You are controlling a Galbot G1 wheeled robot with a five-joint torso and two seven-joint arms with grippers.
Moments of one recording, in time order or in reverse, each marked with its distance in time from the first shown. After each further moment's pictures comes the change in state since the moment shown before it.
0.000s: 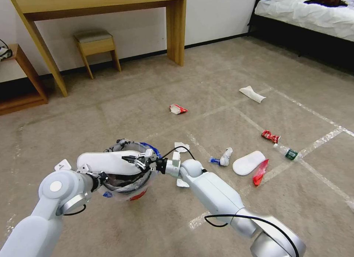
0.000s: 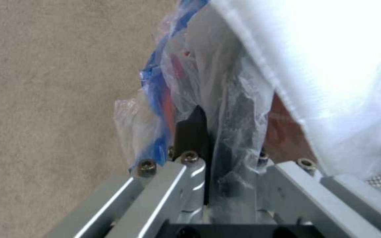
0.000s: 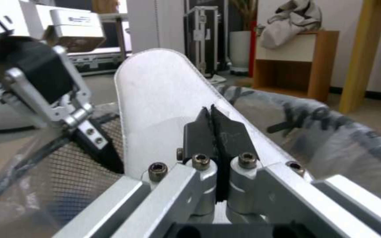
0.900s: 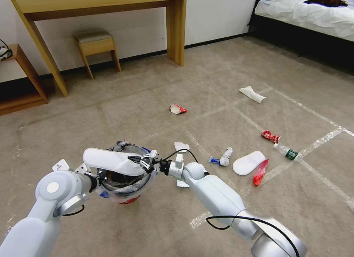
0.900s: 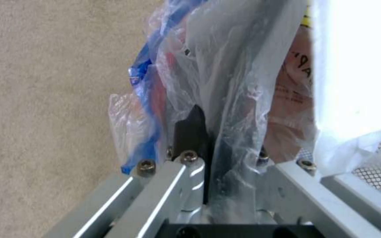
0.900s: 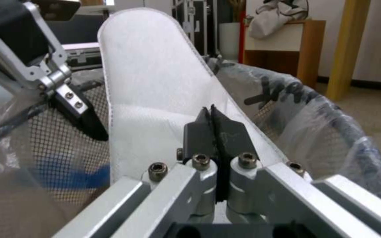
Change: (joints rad) left arm 0.006 0.007 -0.019 -0.018 -0.011 -0.002 -0.002; right arm -0.006 -0.012 -0.003 -0.022 -0.011 0.000 0.023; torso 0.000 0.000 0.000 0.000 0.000
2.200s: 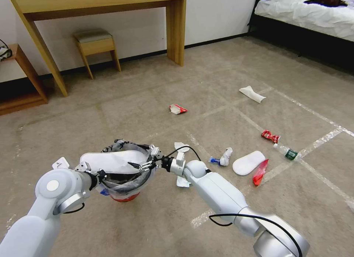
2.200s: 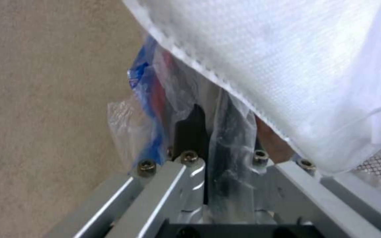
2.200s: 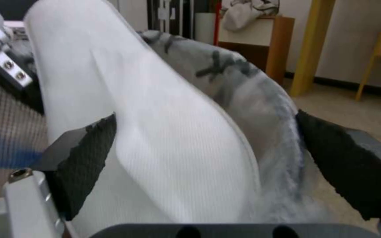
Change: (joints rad) left arm -0.012 0.008 0.003 -0.003 0.007 0.003 -0.001; right arm 0.028 -0.019 -0.011 -0.003 -0.065 0.026 0.122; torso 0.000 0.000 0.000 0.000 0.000
